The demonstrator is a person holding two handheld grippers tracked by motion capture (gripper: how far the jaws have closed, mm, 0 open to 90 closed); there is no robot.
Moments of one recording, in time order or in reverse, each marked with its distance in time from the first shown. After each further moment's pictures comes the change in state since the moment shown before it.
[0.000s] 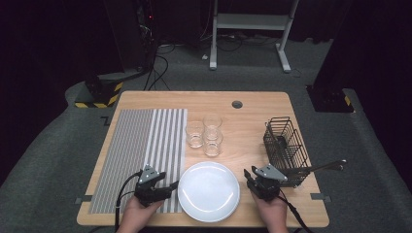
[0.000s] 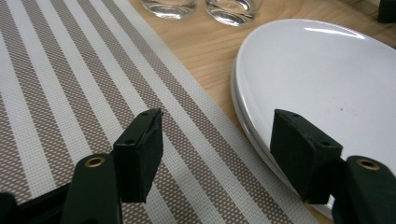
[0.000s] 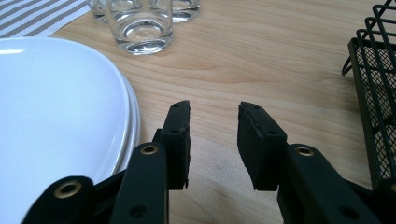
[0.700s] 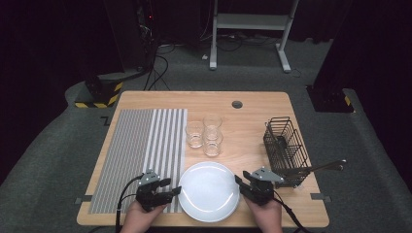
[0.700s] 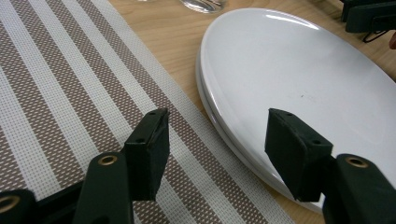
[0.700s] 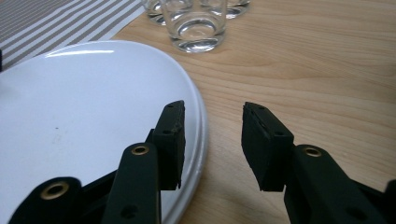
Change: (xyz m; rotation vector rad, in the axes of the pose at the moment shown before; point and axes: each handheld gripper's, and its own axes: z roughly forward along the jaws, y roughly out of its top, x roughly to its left) left arm -0.005 -0.008 0.001 0.007 -0.118 -0.049; right arm 0.020 0.003 -0.005 0.024 0.146 0.038
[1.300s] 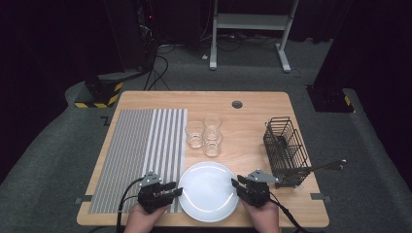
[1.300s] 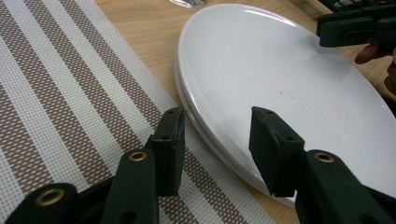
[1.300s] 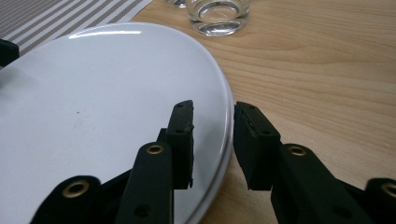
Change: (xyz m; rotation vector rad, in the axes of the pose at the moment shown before) left arm -0.005 -0.004 0.002 0.006 -0.043 -0.023; right arm 0.009 -0.004 0.004 0.050 0.050 0.002
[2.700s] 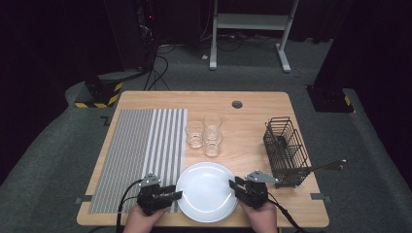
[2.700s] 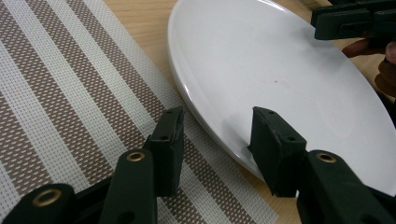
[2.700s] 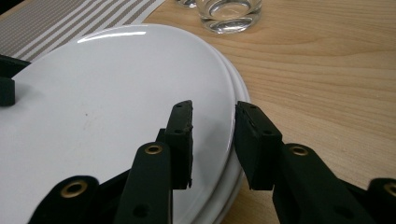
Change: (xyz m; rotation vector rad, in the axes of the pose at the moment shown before) left arm 0.002 -0.005 0.000 0.043 -0.040 -0.035; right arm 0.002 -0.003 0.004 -0.005 0.046 0.054
